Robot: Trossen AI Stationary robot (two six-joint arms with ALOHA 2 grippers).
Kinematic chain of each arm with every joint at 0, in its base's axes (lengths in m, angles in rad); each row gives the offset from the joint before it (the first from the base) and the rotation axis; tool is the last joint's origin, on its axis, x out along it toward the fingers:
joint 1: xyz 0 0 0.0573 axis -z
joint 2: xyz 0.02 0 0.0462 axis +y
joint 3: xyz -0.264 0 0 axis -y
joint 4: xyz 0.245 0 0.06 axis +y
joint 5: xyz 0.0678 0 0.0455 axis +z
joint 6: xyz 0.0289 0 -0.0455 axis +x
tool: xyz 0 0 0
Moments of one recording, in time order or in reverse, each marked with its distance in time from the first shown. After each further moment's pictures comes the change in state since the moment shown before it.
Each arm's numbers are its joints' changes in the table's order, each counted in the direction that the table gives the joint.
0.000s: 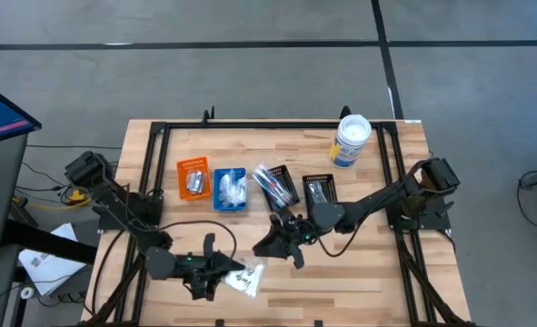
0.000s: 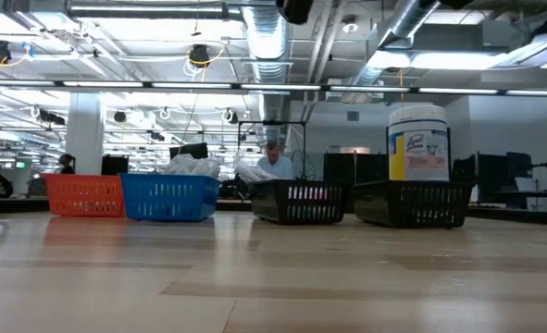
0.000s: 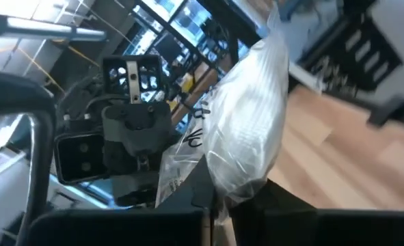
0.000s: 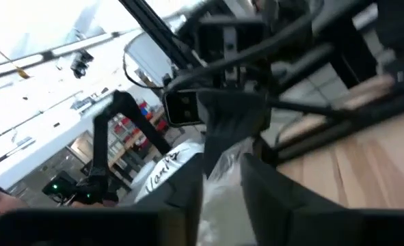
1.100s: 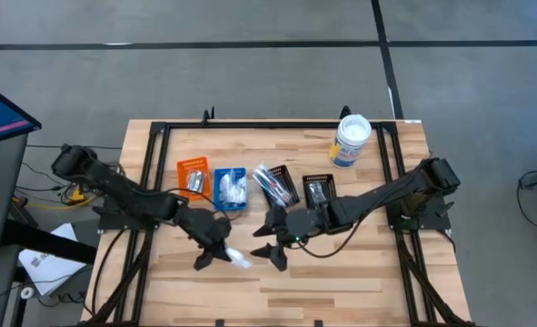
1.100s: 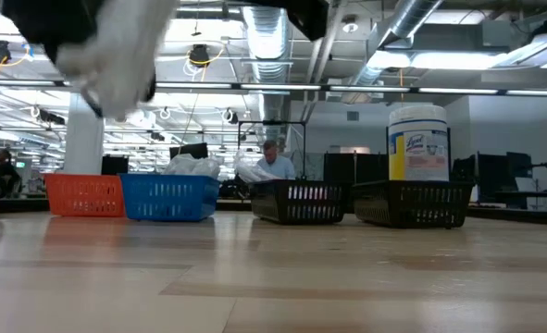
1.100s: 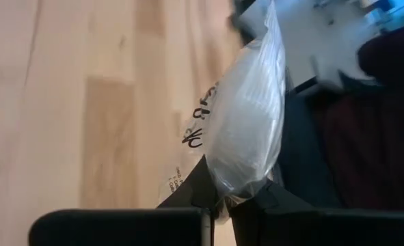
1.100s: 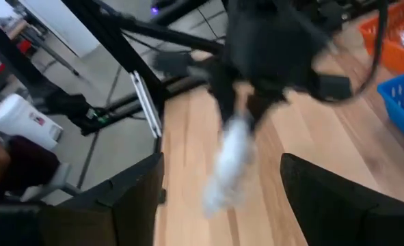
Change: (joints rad) left arm -0.447 -0.202 -0.133 0.675 -1.042 -1.412; right arm -0.010 -0.001 0.295 0.815 -0.186 -0.162
